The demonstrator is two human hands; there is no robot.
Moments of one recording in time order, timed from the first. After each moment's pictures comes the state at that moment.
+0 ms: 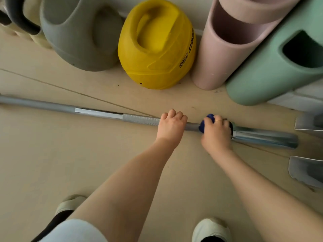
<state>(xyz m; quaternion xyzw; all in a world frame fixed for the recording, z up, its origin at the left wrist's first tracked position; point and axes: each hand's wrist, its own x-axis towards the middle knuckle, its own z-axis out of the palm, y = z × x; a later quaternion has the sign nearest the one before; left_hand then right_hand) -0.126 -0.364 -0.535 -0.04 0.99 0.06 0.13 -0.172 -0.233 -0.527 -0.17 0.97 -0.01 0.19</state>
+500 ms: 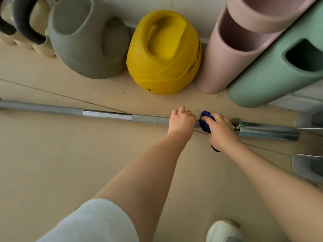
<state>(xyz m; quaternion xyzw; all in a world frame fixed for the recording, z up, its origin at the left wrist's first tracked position) -0.150 -0.377 -0.528 -0.02 0.98 0.05 0.18 -0.185 -0.245 -0.522 -0.24 0.95 -0.04 0.21</state>
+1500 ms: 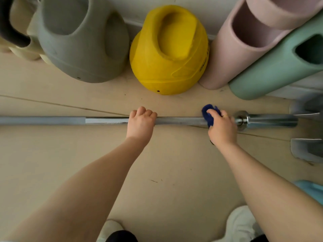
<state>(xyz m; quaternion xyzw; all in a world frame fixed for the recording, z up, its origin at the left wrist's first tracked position) -0.089 -0.518 -0.554 -0.01 1.00 0.04 0.04 -0.159 -0.285 -0.533 -0.05 0.99 -0.04 0.12</state>
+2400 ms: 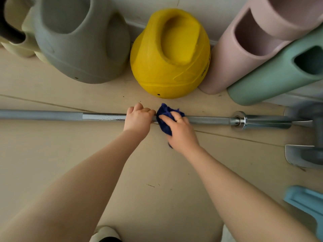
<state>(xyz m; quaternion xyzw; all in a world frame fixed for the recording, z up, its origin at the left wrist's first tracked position) -0.111 -0.533 -0.552 -0.04 0.99 0.09 0.11 -0.129 -0.379 -0.532 -0.25 0.94 -0.13 0.16</state>
